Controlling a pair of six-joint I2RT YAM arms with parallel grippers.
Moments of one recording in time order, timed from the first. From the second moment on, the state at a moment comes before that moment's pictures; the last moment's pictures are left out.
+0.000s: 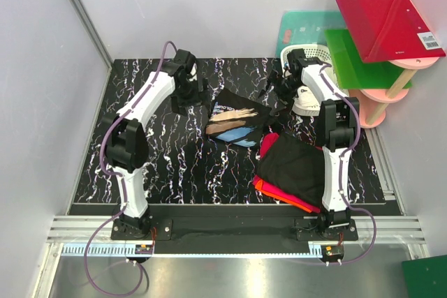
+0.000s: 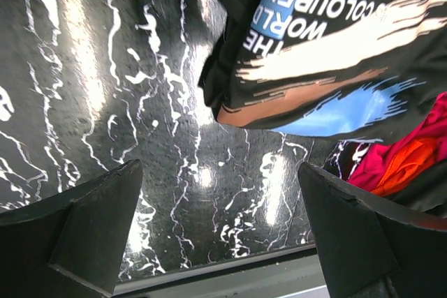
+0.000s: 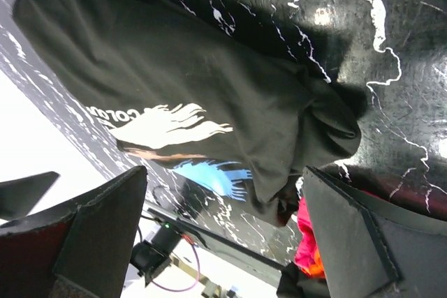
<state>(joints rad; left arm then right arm) -0.34 1.97 1.82 -1.06 0.13 -0.45 0.15 2.28 2.01 -0.98 -0.49 0.63</state>
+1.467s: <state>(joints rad) -0.30 2.17 1.79 -0.89 0.37 -0.43 0.15 2.22 1.89 -0.98 -0.50 0.64</state>
